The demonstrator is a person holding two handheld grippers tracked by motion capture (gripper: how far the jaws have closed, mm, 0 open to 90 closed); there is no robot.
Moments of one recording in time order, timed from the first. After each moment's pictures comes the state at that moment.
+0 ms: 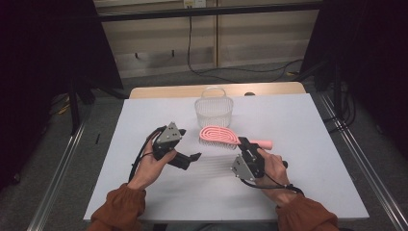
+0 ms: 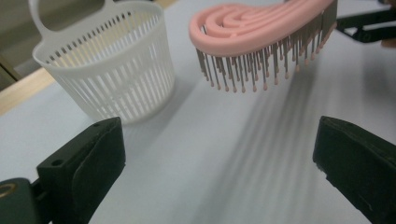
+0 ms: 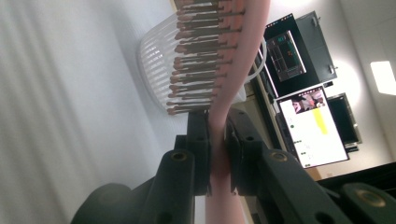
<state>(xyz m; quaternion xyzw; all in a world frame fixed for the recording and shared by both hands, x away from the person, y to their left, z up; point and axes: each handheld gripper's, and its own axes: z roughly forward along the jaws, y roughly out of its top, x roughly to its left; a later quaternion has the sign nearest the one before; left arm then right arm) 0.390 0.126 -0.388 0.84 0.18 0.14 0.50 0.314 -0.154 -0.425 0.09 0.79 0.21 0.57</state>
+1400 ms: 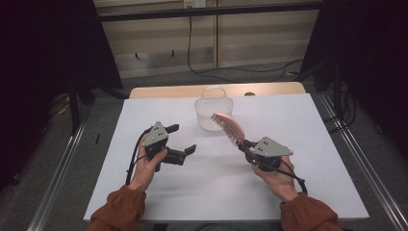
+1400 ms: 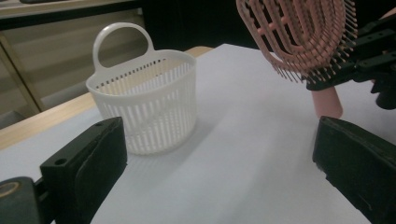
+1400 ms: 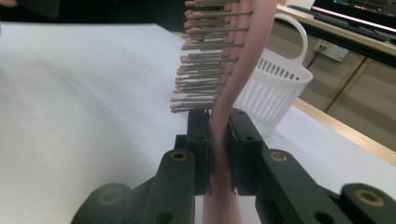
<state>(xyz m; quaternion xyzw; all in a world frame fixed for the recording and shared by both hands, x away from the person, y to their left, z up) 0.391 0.141 -0.395 0.78 0.21 0.17 0.57 0.327 -0.191 -0.418 0.29 0.75 0.49 0.33</state>
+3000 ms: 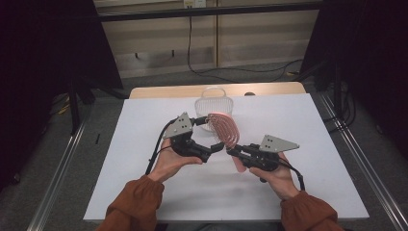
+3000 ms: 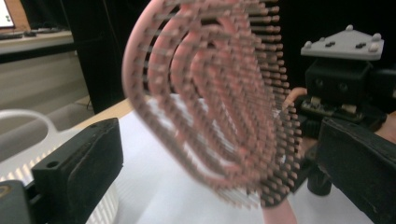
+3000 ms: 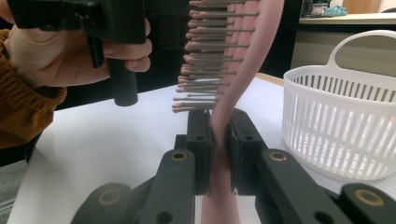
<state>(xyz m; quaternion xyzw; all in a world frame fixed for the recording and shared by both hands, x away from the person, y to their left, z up) 0.393 0.068 -0.362 0.75 0.12 0.09 0.64 0.333 -0.190 -0.420 0.26 0.71 0.64 0.16</state>
